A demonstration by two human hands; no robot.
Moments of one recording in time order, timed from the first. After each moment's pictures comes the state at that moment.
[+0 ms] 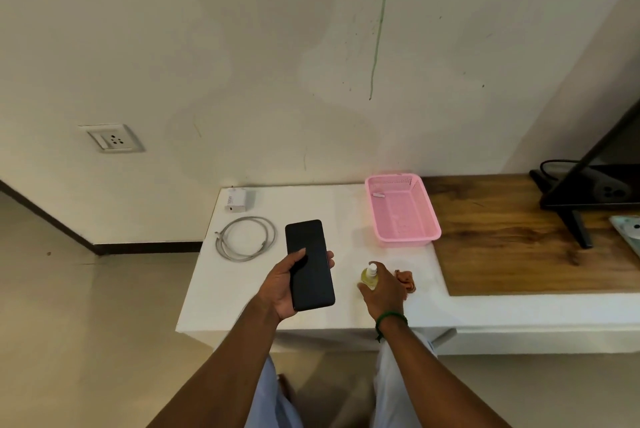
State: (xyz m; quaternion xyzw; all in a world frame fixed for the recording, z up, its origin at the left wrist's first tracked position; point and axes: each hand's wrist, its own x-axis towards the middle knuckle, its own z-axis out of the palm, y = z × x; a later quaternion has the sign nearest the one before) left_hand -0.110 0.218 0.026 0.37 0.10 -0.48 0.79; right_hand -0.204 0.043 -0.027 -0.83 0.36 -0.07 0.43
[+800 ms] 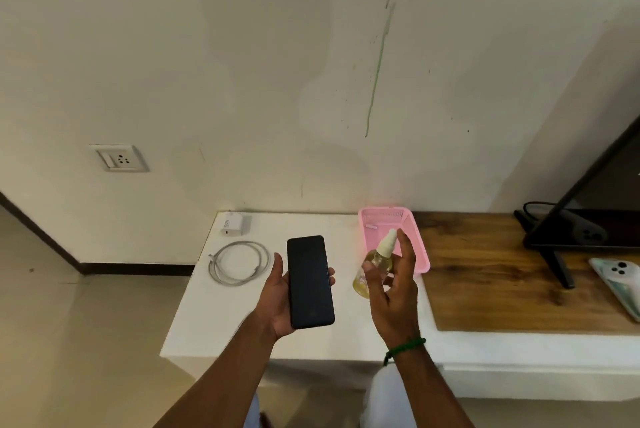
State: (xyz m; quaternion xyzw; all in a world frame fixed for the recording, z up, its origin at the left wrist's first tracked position) left_hand -0.106 0.205 0.041 0.33 0.08 -0.48 0.81; right_hand -0.230 0.059 0.125 -0.78 0.18 -0.33 0.51
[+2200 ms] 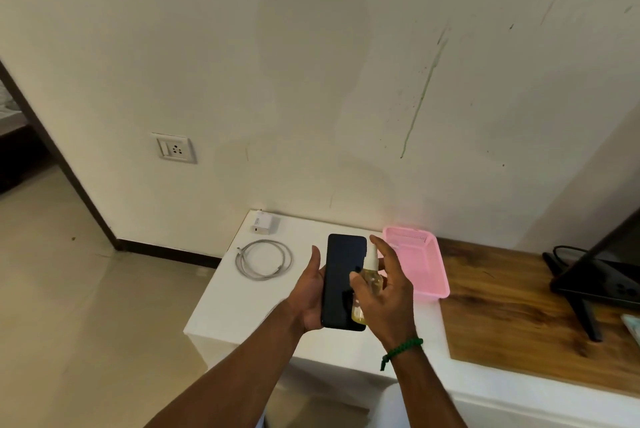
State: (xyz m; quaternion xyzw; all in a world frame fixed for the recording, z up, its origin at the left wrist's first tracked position) left_hand -0.125 0.195 0.077 0.32 0.01 -0.50 0.80; right_hand -0.222 0.091 0.151 -0.81 0.10 -0.27 0.52
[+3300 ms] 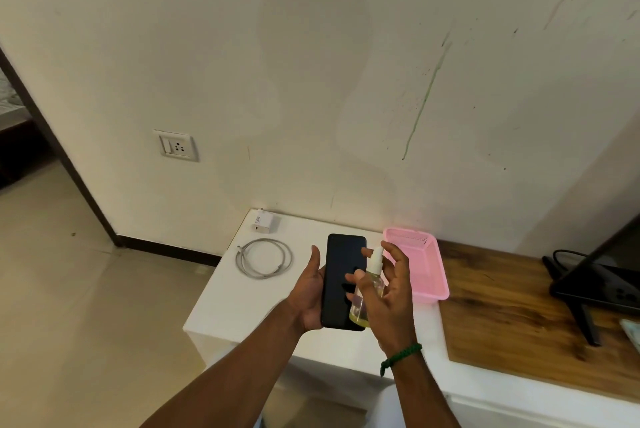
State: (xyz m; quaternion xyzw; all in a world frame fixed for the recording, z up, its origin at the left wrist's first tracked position) left_hand -0.127 0.194 0.079 0.32 0.01 -0.49 0.81; right_hand -0.225 0.094 0.147 -0.68 0.11 -0.22 0.69
